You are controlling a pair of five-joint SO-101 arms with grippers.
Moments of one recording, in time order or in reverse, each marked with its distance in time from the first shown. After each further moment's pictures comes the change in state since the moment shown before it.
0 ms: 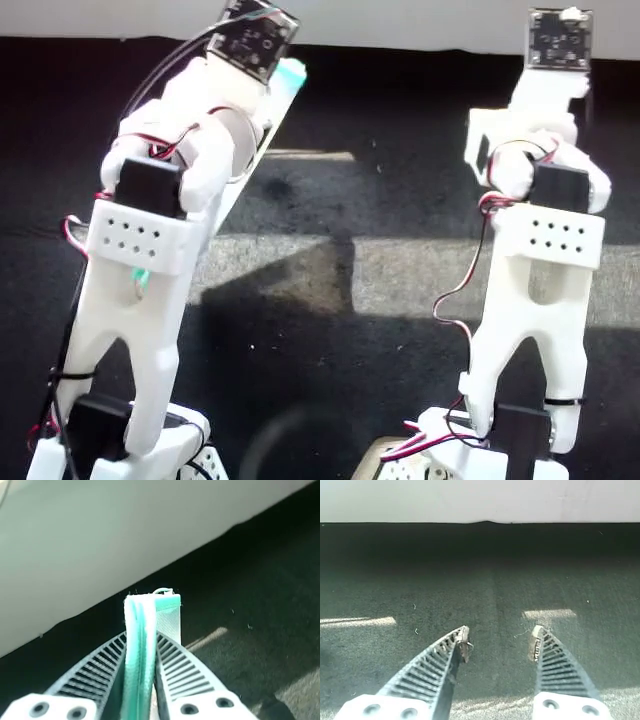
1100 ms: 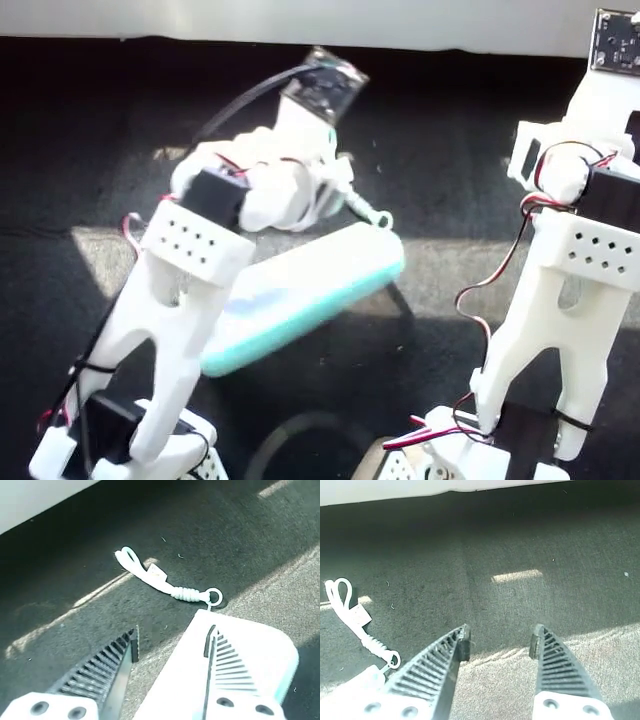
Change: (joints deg) left arm 9.6 0.4 5.0 12.4 12.0; right arm 6.8 0.0 -11.5 17.1 0.0
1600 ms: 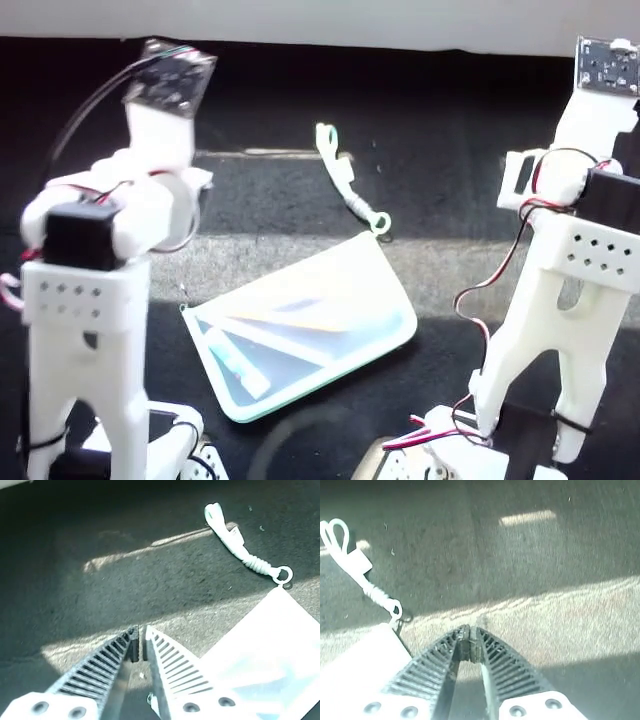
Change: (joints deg) left arm -20.8 -15.8 0.9 19.1 0.1; right arm -0.1 -1.9 0.0 14.5 -0.1
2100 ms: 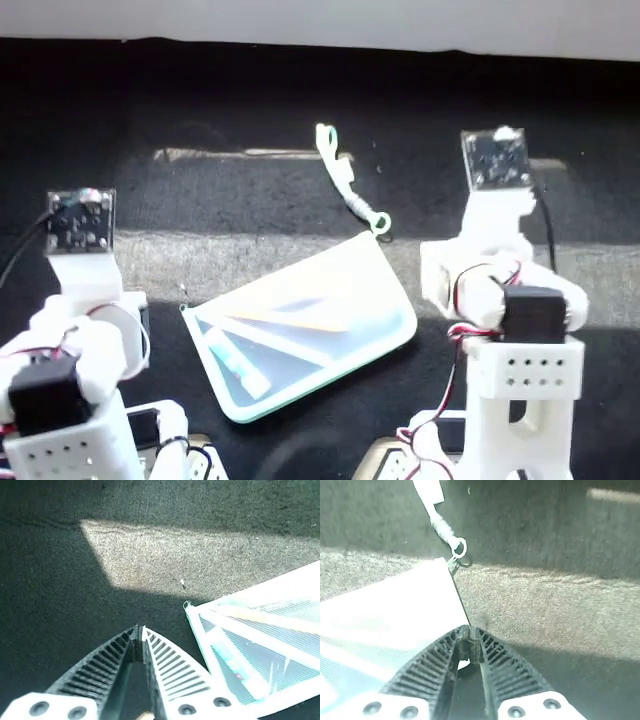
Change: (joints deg) left arm -17.8 -38.6 38.9 5.0 0.0; right arm -16.5 -33.2 45.5 -9.8 -0.1
